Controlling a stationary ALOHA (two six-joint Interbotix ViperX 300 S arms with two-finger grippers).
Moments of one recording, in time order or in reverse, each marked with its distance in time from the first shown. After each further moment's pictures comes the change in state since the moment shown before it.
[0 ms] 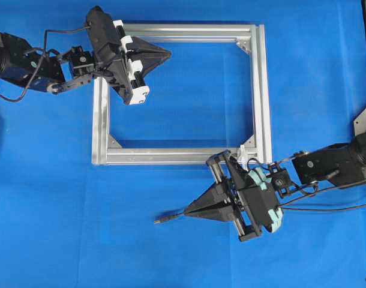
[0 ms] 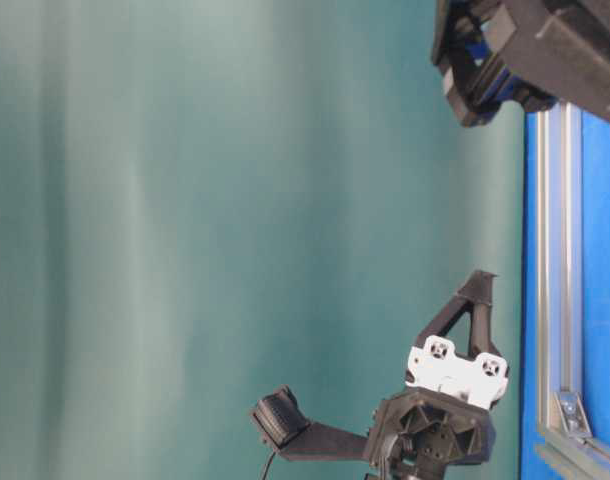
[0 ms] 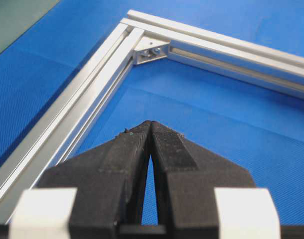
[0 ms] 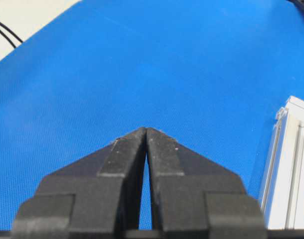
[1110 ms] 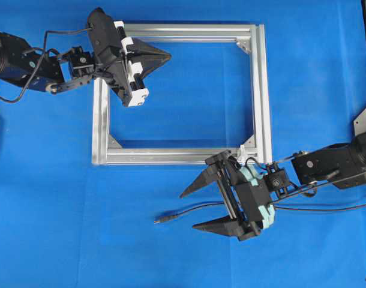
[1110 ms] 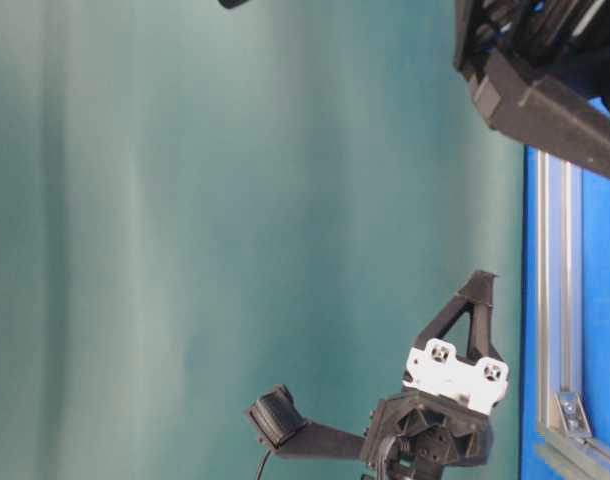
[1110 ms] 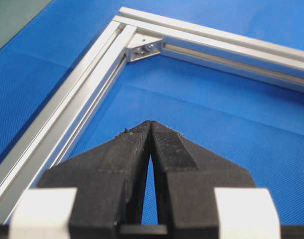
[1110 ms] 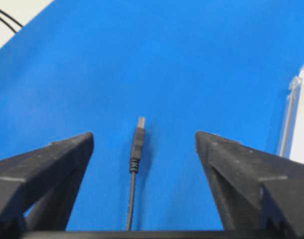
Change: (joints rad) left arm -0.005 -0.014 0.000 0.020 0.031 0.014; right arm 0.000 -0.009 -0.012 0.015 0.110 0.067
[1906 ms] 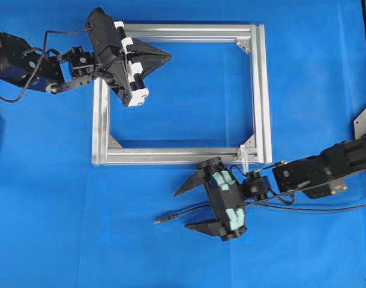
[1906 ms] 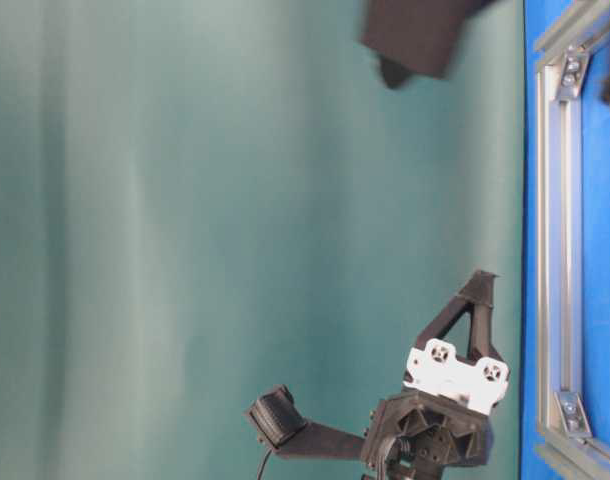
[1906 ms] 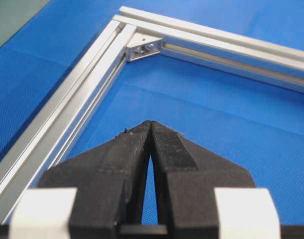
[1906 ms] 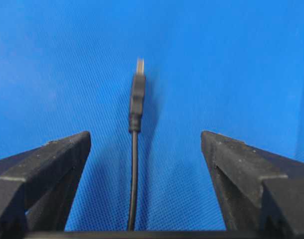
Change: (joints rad) left arm 0.000 0.000 0.000 0.000 0.000 -0.006; right arm 0.017 0.210 -0.087 0.106 0.020 0.003
